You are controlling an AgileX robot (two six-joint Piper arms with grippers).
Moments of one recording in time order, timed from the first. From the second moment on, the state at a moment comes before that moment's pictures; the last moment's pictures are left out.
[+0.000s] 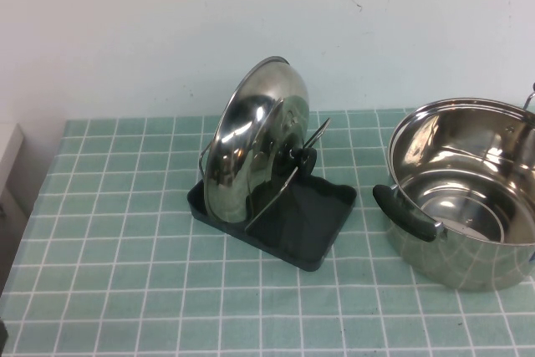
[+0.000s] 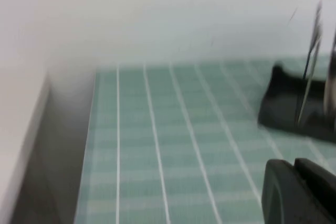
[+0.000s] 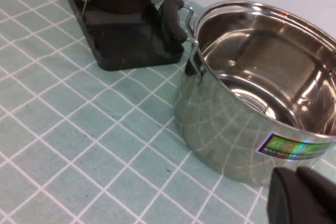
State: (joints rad) right arm 0.48 0.12 -0.40 -0.04 0.81 -0.27; left arm -0.06 0.12 -0.07 -0.32 0.20 0.25
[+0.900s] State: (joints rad) right arm 0.48 0.12 -0.40 -0.04 0.81 -0.27; left arm -0.09 -0.01 0.02 -0.09 0.33 -0.12
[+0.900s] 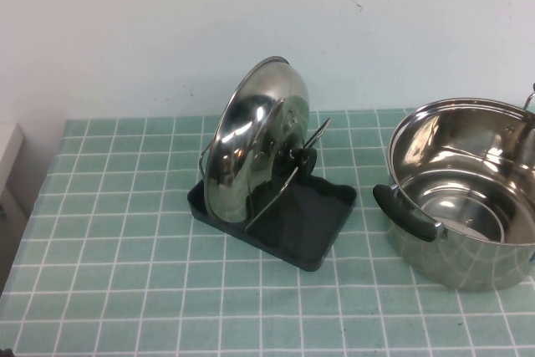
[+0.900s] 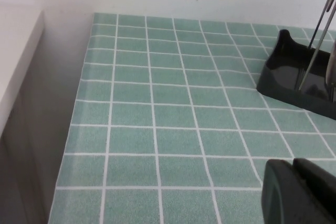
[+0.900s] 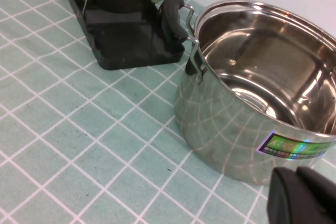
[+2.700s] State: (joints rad) right arm 0.48 0.12 -0.40 -0.04 0.81 -0.27; left arm -0.04 -0.01 0.02 -0.09 0.34 -0.09
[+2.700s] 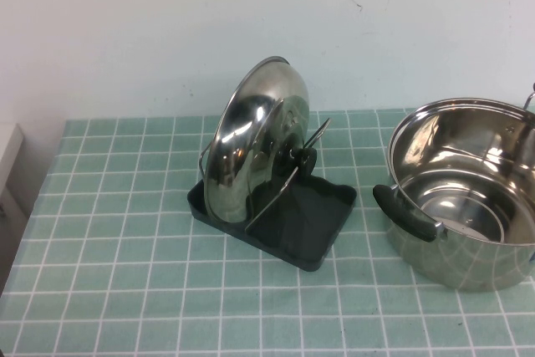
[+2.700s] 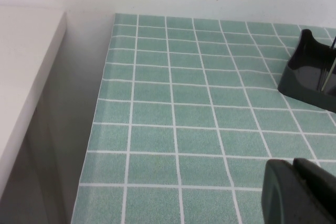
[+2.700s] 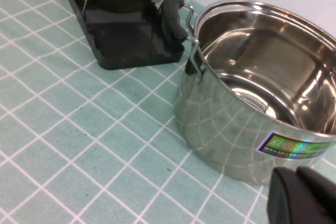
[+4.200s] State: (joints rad) right arm -0.13 0.04 0.03 0.03 0.39 -0.23; left arm -0.04 -0.01 0.02 -0.09 0.34 -0.09
